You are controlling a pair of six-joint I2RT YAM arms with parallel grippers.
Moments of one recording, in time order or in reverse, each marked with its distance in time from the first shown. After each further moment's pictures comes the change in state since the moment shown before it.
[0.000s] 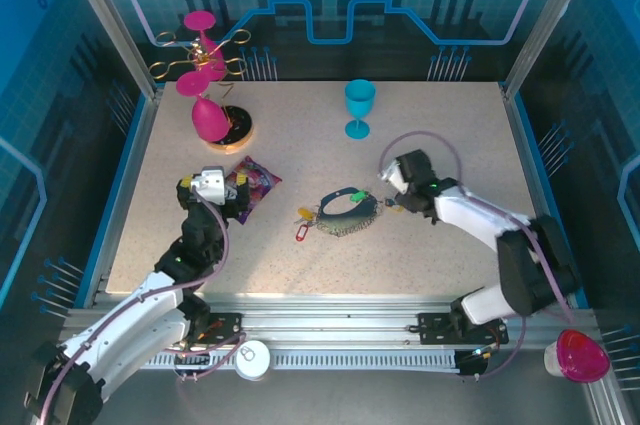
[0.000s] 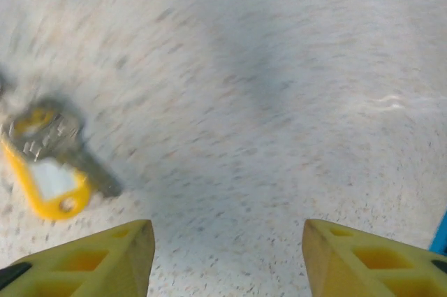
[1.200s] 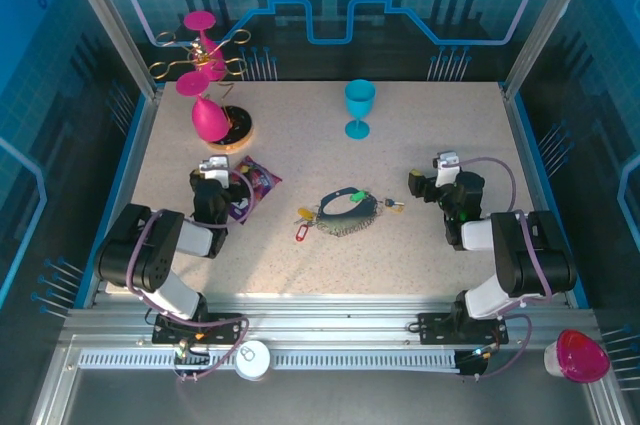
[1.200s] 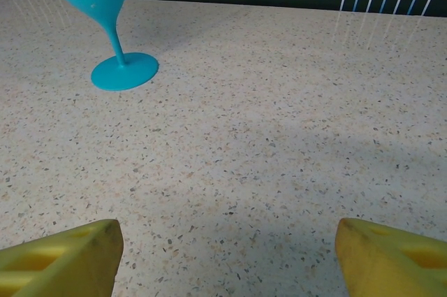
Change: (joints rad) left arm 0.349 0.890 -0.010 0.827 0.412 -0.011; right arm -0.339 0.153 -0.421 1.154 -0.509 0.457
